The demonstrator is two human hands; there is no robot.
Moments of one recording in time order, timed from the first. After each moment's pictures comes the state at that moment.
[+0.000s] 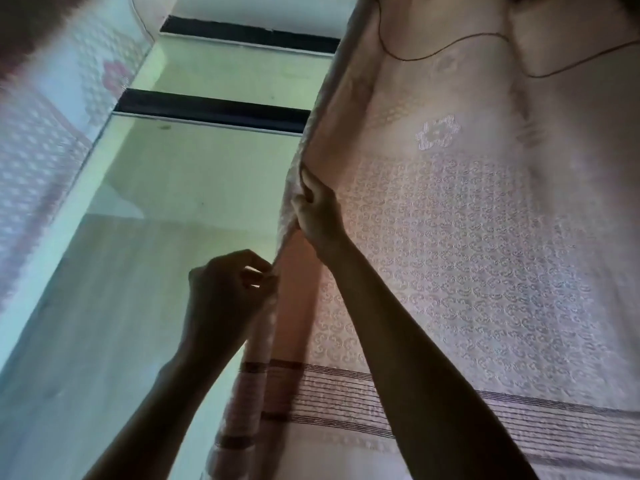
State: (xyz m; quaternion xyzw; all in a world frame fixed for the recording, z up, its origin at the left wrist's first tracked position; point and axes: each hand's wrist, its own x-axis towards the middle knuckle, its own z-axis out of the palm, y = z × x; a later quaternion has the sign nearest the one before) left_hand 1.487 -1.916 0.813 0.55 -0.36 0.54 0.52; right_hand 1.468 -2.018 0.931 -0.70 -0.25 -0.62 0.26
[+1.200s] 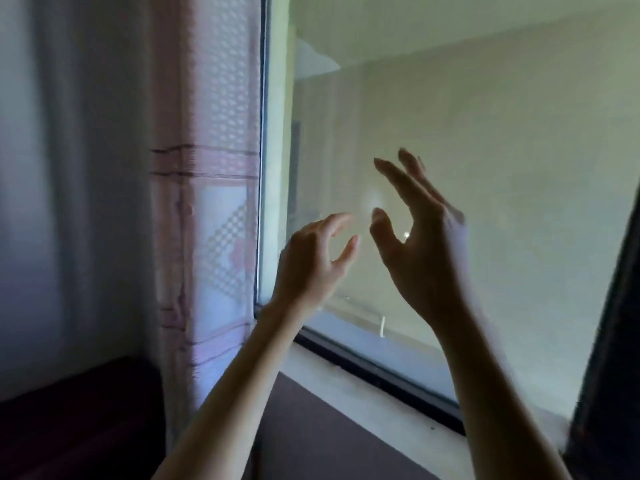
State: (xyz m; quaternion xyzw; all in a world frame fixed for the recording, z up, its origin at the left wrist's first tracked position) left_hand 1.452 -1.880 0.604 0.78 -0.21 0.51 0.30; right_hand 1.396 -2.007 0.644 -0.73 -0.30 -0.53 0.31
